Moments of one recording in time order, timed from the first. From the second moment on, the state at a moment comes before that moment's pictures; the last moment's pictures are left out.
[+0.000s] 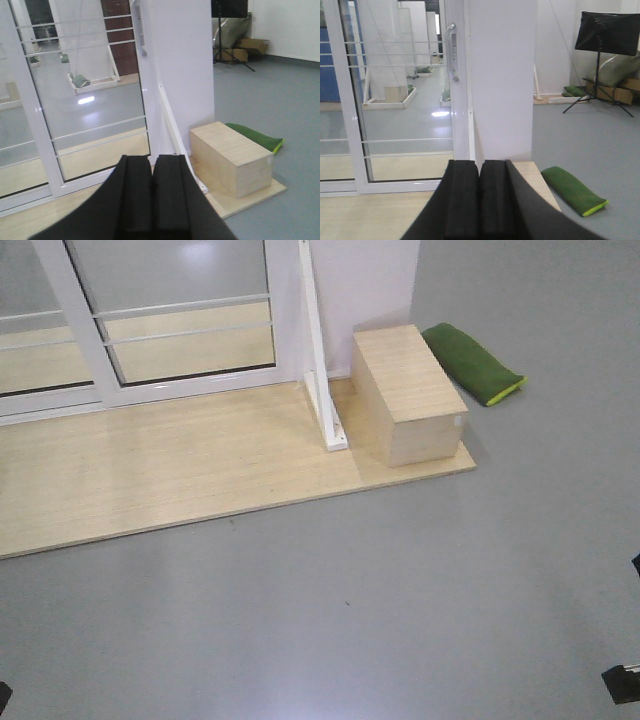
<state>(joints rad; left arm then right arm) -0.14 -0.01 0.03 0.04 0.10 0.06 0.15 -0.01 0.03 0.06 0.01 -0.05</state>
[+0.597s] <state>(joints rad) -0.14 -0.01 0.03 0.04 0.10 0.06 0.15 -0.01 0.03 0.06 0.01 -0.05</state>
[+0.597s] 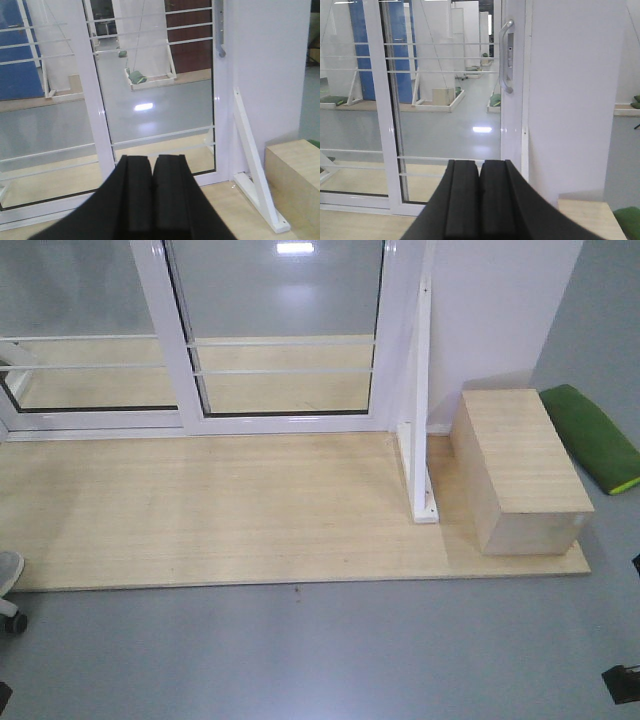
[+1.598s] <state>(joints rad) -0.14 -0.01 0.03 0.04 0.10 0.06 0.15 -0.01 0.03 0.06 0.01 -0.05</state>
